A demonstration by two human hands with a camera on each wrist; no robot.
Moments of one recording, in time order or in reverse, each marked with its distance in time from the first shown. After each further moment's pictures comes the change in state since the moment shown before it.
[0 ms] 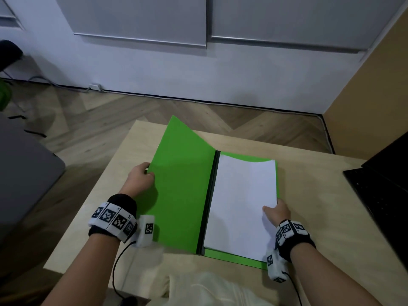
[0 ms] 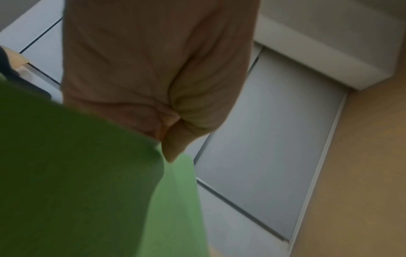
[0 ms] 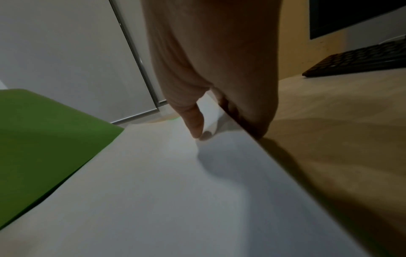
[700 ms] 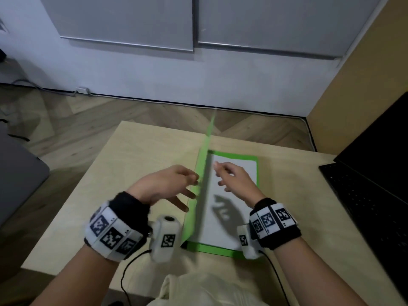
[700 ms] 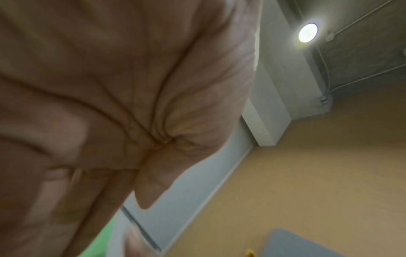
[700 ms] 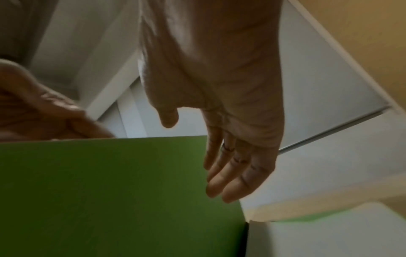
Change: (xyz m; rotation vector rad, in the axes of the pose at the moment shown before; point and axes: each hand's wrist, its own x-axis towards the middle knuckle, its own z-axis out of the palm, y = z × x) left_hand -0.121 0.104 0.048 -0.074 -0.532 0.022; right_hand -0.106 -0.104 -0.037 0.092 -0.337 -0.551
